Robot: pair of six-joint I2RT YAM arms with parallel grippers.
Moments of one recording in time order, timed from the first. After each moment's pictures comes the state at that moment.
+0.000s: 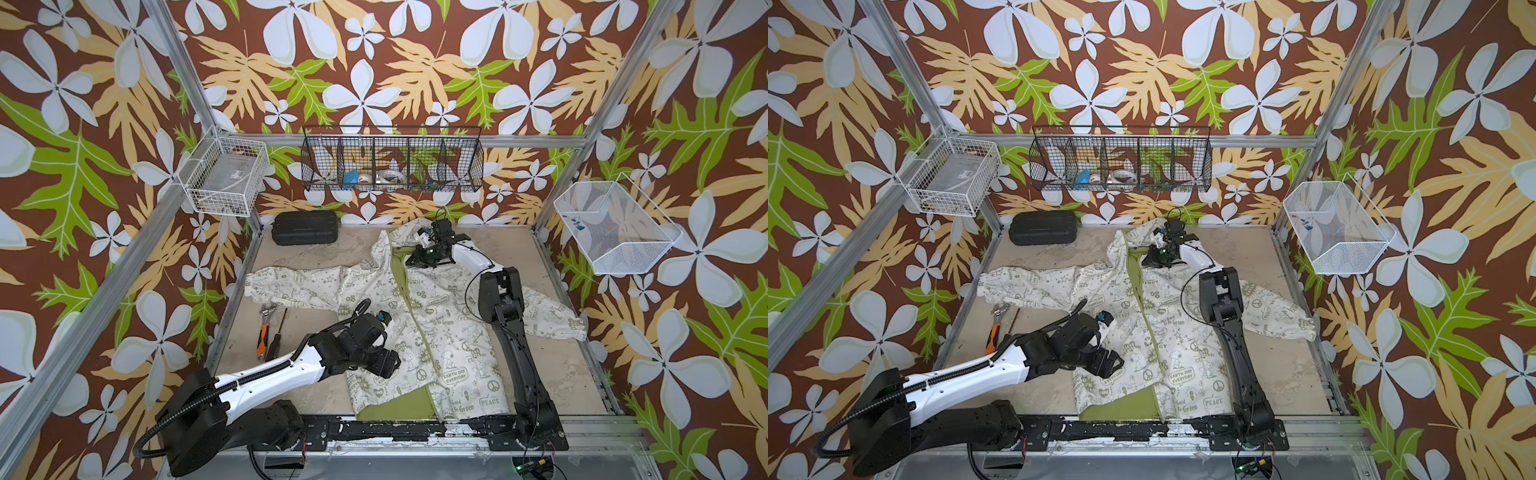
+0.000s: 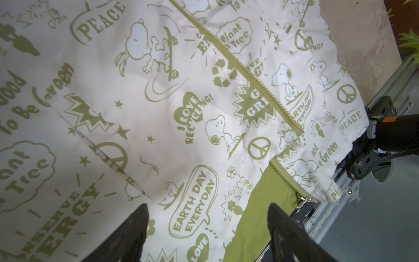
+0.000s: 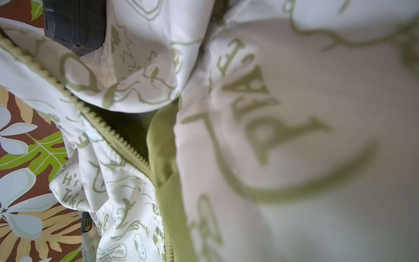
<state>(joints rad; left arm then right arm) -0.91 1.19 0.68 -0.43 0.13 -0.47 0.27 2.67 2.32 -0.67 -0.67 0.35</state>
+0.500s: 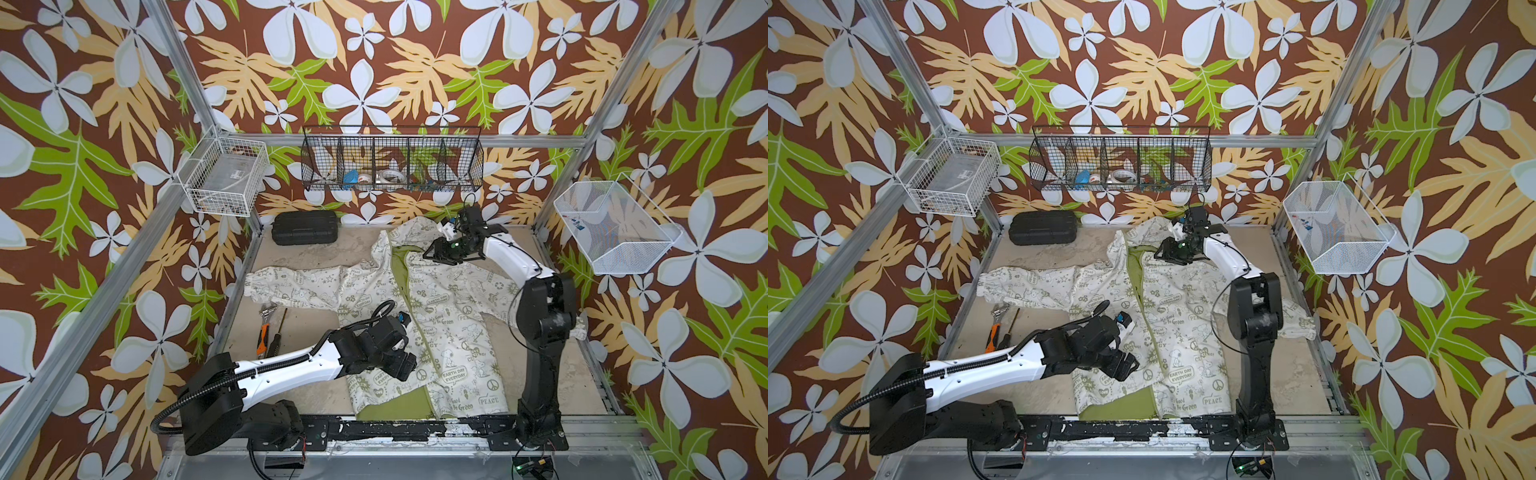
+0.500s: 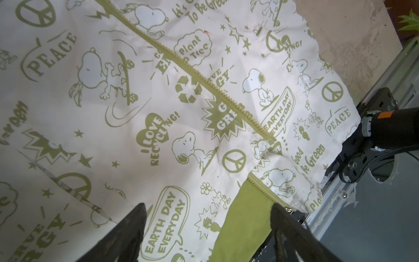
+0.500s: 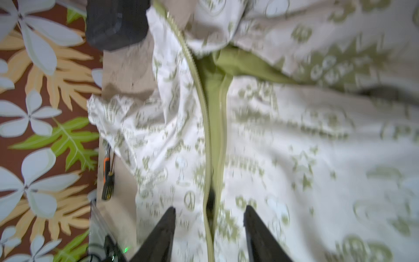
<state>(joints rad) -1.02 1.31 0.81 -0.43 0.02 -0.49 0.22 2.02 1.73 -0.75 -0.59 0.29</state>
